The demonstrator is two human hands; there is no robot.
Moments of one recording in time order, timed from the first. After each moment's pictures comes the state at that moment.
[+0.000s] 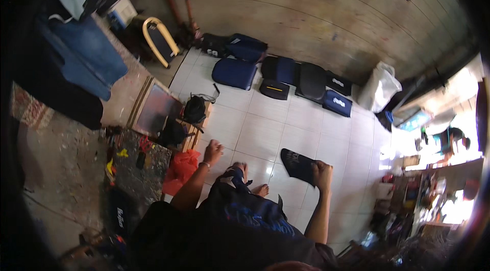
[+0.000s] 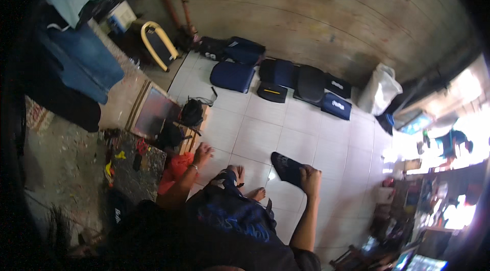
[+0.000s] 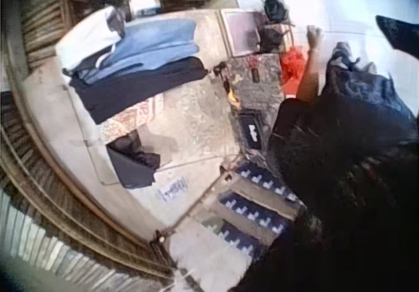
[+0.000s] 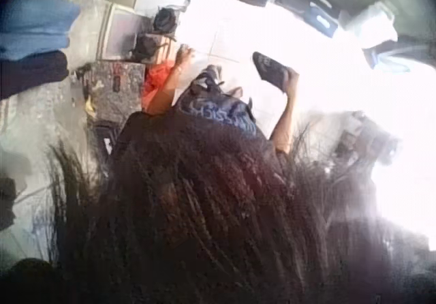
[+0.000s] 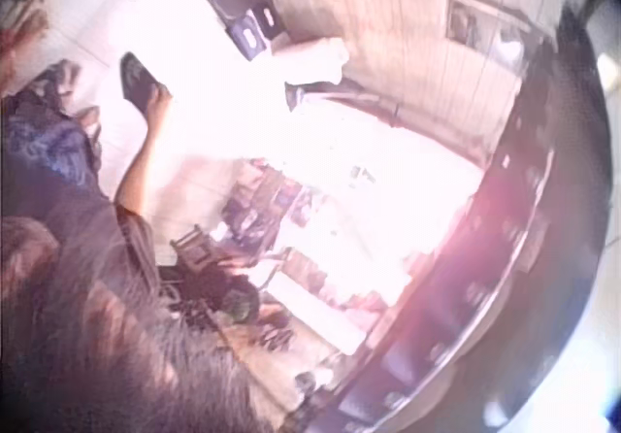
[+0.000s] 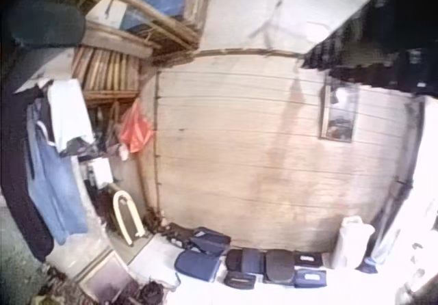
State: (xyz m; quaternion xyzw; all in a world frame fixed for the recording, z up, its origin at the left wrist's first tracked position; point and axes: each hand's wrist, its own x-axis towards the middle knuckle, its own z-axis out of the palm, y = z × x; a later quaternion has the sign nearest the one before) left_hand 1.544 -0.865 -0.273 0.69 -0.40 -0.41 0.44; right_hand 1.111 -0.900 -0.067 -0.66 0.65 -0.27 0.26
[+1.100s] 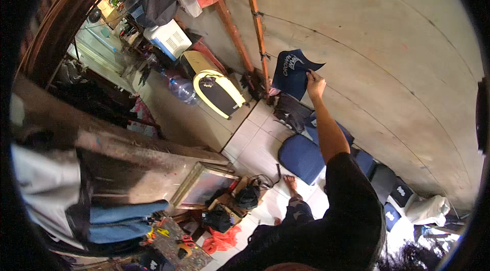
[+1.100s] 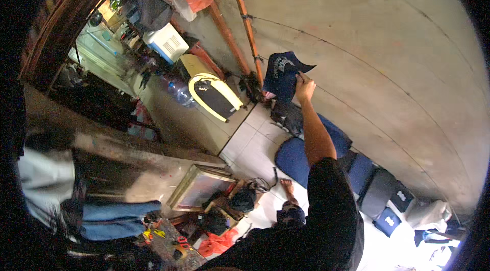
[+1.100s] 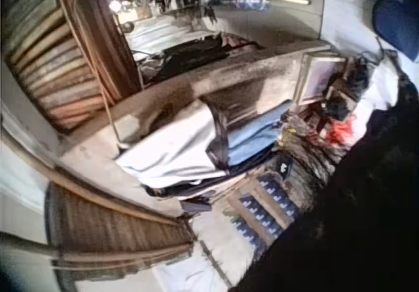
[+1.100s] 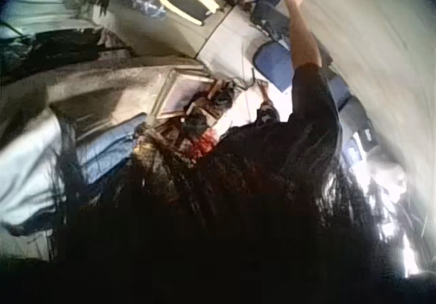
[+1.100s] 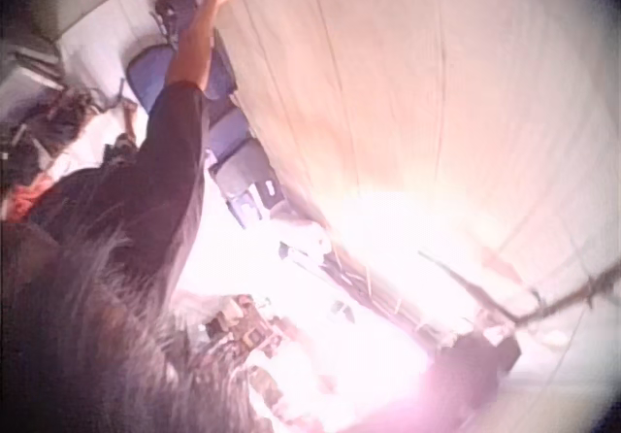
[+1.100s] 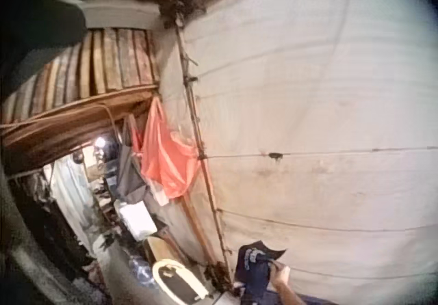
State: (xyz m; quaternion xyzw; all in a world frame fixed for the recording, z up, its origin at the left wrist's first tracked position) left_hand 1.824 -1.148 -0.270 0.74 0.30 -0.40 0.45; right_hand 1.951 -1.917 -0.146 -0.66 0.46 -0.48 0.34
